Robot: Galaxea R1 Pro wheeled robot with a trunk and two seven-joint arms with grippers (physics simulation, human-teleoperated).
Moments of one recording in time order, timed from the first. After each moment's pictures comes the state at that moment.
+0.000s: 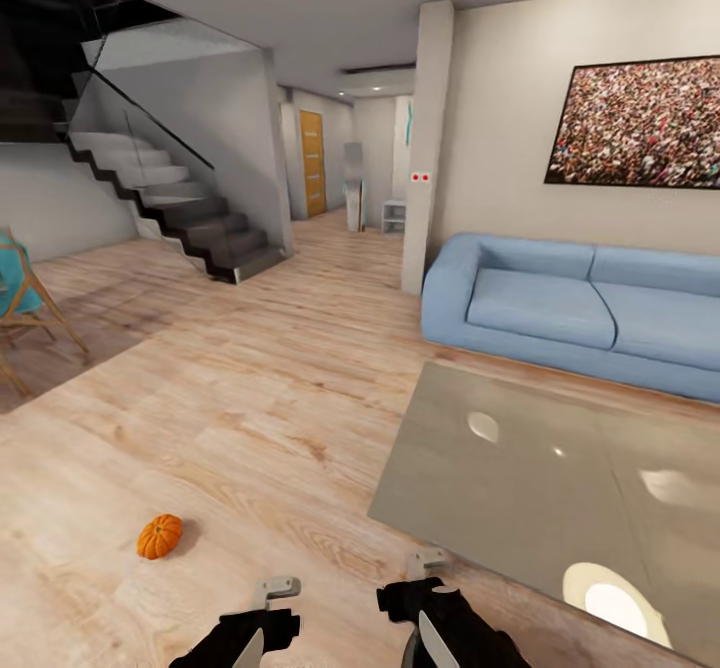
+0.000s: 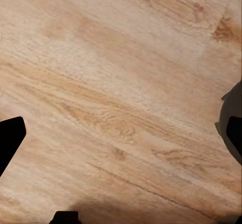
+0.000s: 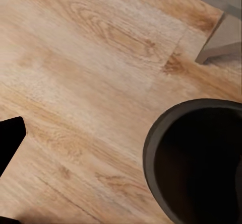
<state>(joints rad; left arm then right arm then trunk) -0.48 -0.12 0.04 -0.31 0.05 0.24 0.09 -0.47 0.17 0.25 -0.47 -0.14 0.28 -0.07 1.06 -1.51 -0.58</state>
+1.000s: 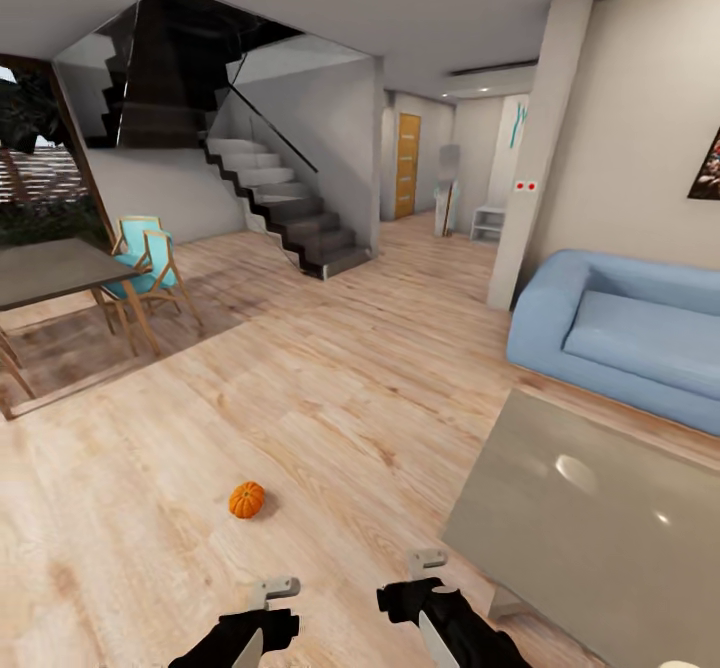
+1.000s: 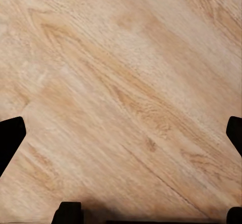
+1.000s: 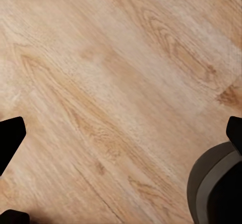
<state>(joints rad) -0.48 -0.12 0.04 -0.31 0.05 0.24 0.09 -0.47 0.17 0.25 -0.47 -0.14 0.28 -0.07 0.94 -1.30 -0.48</state>
